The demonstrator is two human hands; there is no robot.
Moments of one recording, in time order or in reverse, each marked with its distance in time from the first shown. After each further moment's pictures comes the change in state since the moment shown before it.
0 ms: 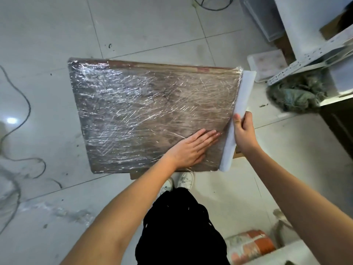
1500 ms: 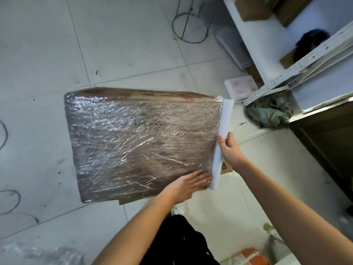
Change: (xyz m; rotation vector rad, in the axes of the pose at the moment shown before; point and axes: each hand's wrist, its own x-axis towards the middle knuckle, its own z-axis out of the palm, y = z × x) left_hand -0.010 0.046 0.001 0.250 -0.321 0.301; right_hand -0.002 -0.004 -0.011 -0.045 -0.115 0.074
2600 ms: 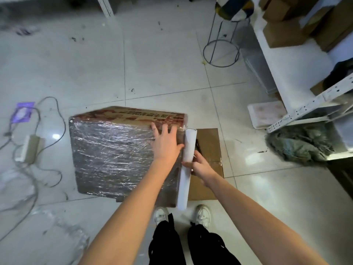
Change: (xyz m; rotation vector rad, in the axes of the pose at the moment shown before) left_hand 0.096 -0.161 -0.152 -0.828 -0.228 -1.453; right_hand 0.026 -0.033 -0.053 0.316 -0.605 0.211
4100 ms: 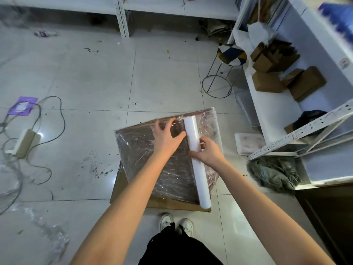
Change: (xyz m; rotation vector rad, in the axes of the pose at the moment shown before) left_hand -0.034 -0.023 -0.089 -0.777 0.172 -0.090; right_hand -0.097 -0.134 0.026 -0.911 0.280 -0.300
